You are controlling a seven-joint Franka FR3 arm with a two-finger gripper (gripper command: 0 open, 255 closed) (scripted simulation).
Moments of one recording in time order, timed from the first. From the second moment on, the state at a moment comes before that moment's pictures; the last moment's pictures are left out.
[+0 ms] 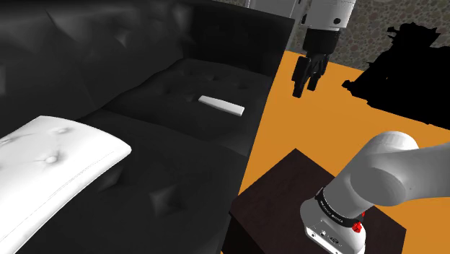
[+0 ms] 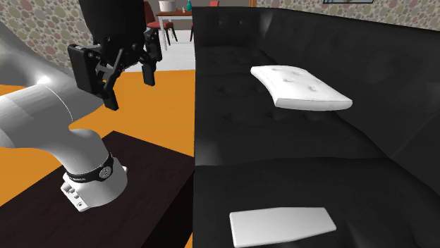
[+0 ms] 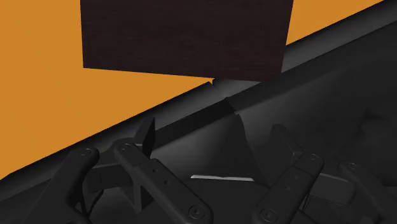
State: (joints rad) arm -0.01 -0.80 0.02 -2.41 0.06 1.43 -0.01
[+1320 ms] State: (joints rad) arm 0.04 -0.22 -0.03 -2.30 0.00 2.01 -0.31
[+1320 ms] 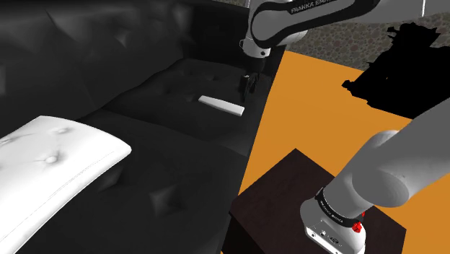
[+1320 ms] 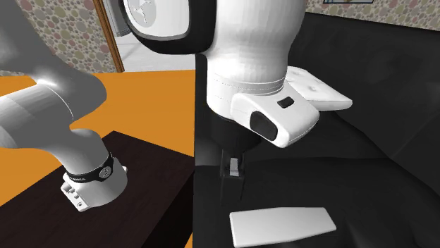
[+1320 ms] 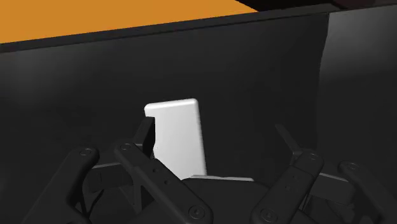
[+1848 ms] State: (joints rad) arm 0.06 0.07 -0.02 -2.11 -0.01 2.15 -0.43
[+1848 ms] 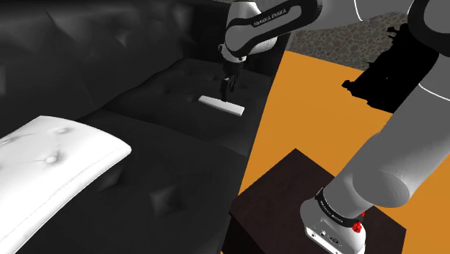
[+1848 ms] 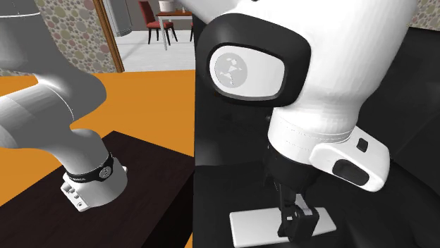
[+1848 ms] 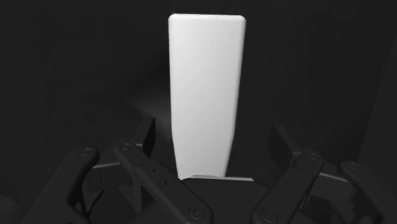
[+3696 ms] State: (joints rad) arm 0.06 0.20 -0.01 -2.08 -0.01 2.28 -0.46
